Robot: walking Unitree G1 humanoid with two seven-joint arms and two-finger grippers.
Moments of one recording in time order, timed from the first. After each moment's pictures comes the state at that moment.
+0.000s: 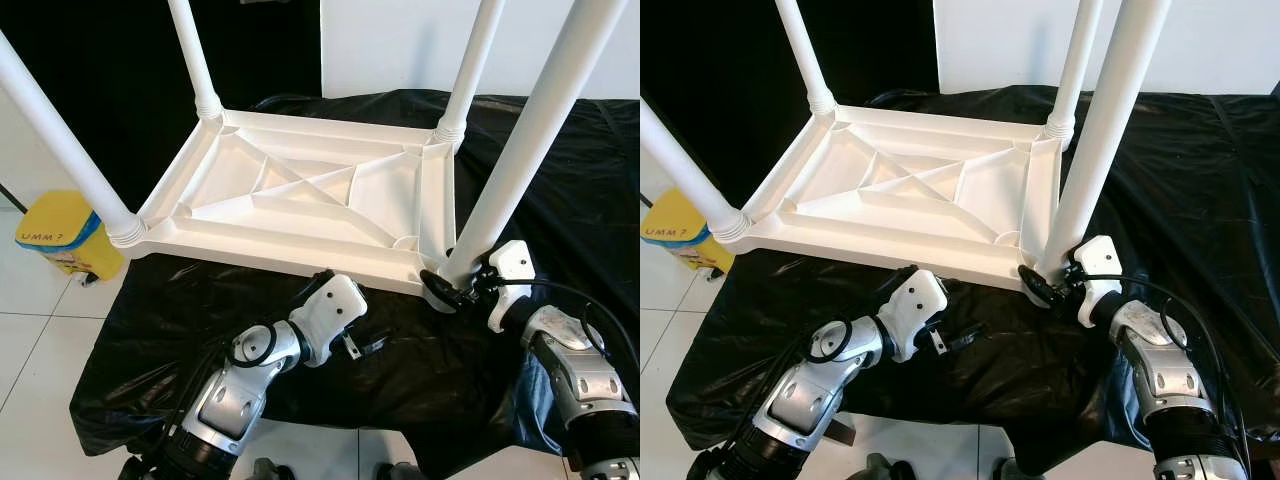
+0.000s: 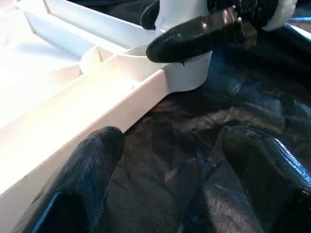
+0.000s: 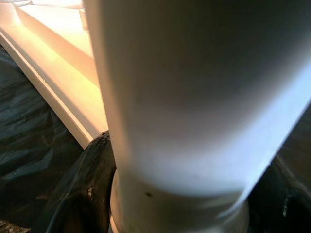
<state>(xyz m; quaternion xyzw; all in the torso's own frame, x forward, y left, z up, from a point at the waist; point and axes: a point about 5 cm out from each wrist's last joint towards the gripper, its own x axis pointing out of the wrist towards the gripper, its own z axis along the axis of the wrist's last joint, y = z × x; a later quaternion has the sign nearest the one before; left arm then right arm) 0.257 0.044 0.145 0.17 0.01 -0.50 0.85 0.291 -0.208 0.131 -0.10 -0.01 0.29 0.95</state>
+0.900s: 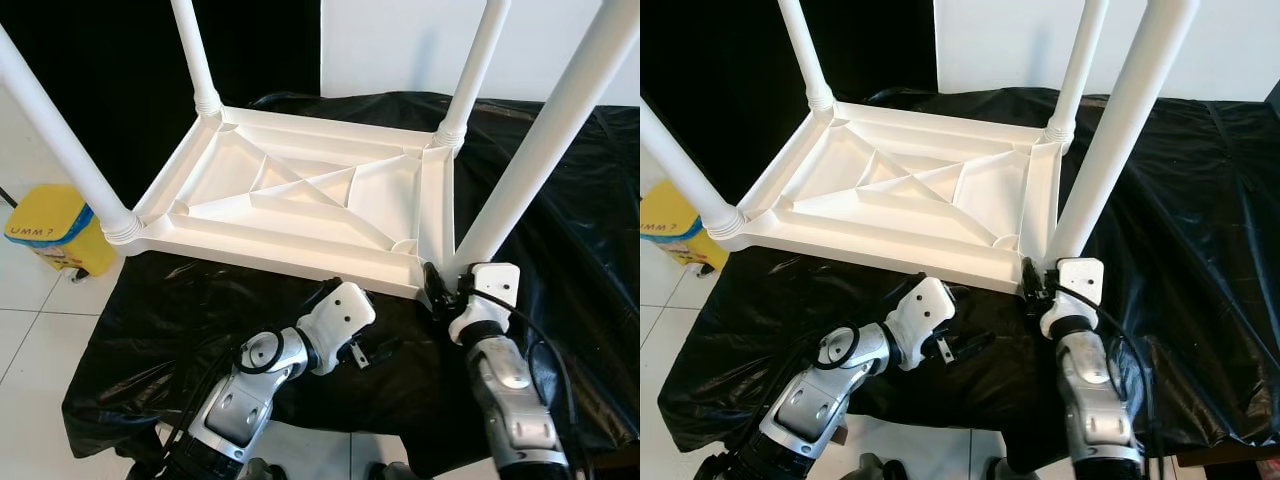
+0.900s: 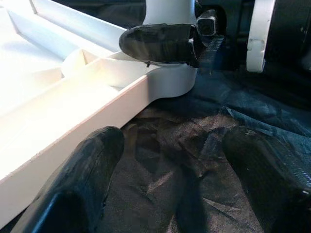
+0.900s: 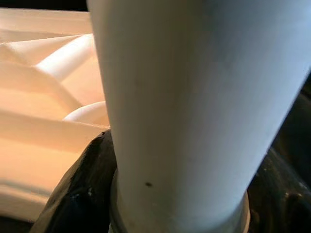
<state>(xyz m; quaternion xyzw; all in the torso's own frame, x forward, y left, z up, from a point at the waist) 0.252 0.038 0.140 0.16 0.02 -0.51 0.85 0.270 -0.159 0.113 0.01 -0.02 -0.03 1.00</state>
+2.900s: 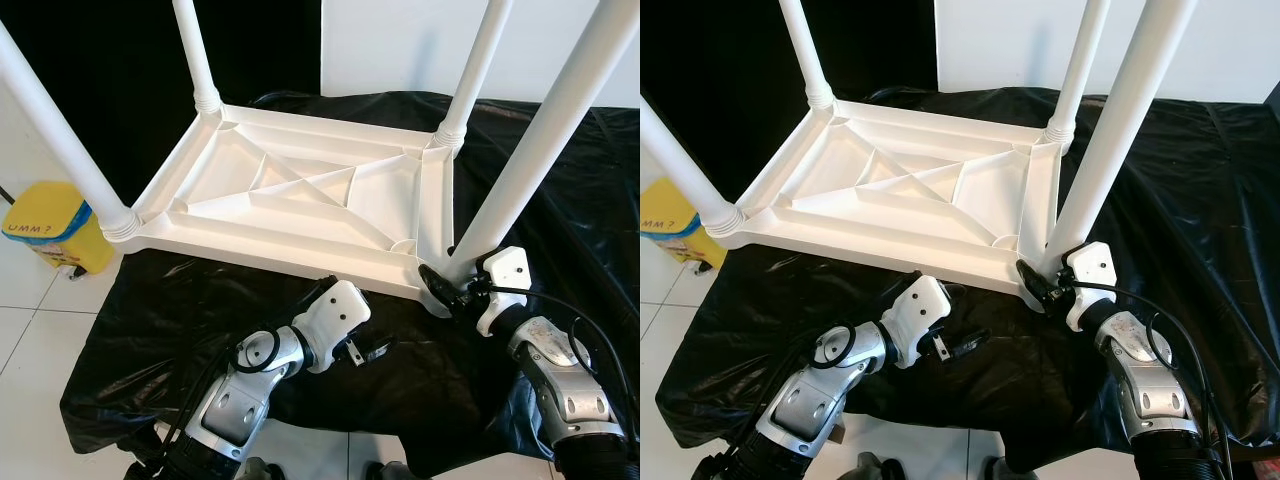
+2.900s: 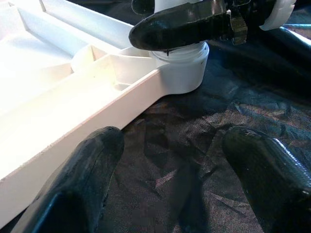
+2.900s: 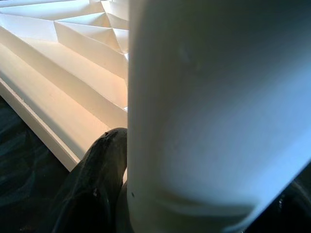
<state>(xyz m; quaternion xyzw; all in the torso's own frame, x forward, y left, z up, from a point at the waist) 0.254 0.043 0.140 0.17 0.02 -0.50 0.85 0.285 -0.193 0.135 -0.09 -0.05 0.23 0.97</state>
